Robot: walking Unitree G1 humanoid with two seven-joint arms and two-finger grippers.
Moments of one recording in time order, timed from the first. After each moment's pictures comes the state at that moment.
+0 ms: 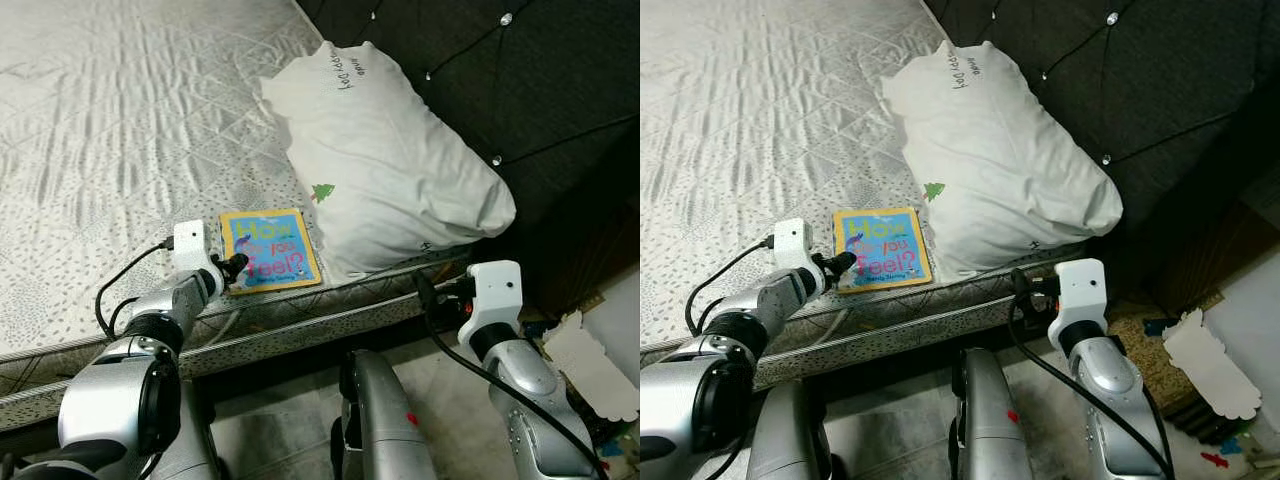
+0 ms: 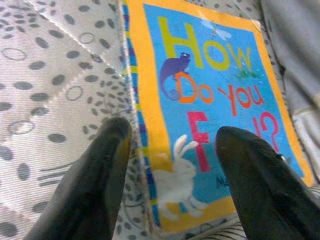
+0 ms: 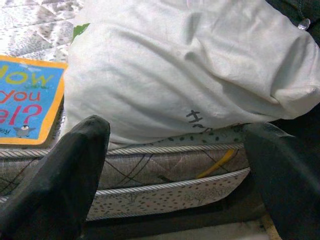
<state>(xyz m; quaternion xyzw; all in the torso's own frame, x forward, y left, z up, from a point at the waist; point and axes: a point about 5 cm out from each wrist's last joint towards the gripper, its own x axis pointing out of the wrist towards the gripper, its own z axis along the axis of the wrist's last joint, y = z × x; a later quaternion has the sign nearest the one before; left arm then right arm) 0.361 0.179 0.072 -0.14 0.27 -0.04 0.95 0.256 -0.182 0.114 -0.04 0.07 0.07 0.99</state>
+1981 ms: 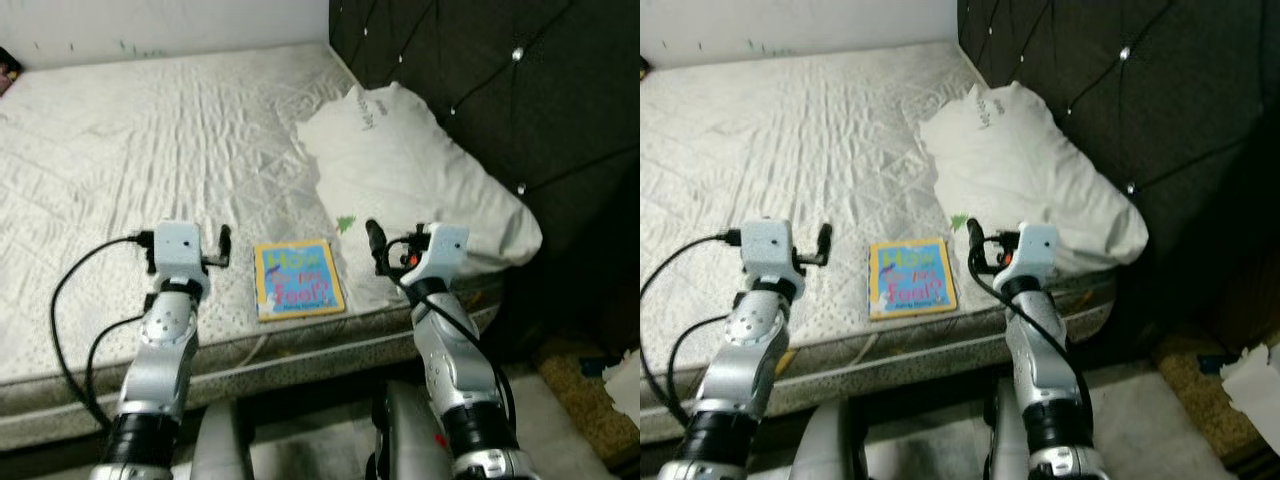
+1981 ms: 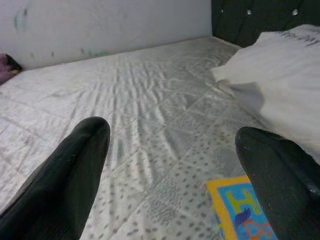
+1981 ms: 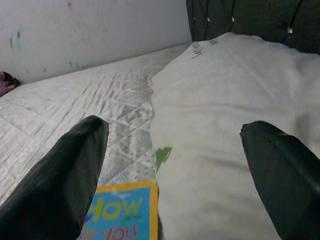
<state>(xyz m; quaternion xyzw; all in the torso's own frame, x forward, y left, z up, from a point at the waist) 0.308 0.168 0.117 0.06 -0.01 0.02 1.00 0.317 -0.121 0.110 0.11 -0.02 0.08 0.99</state>
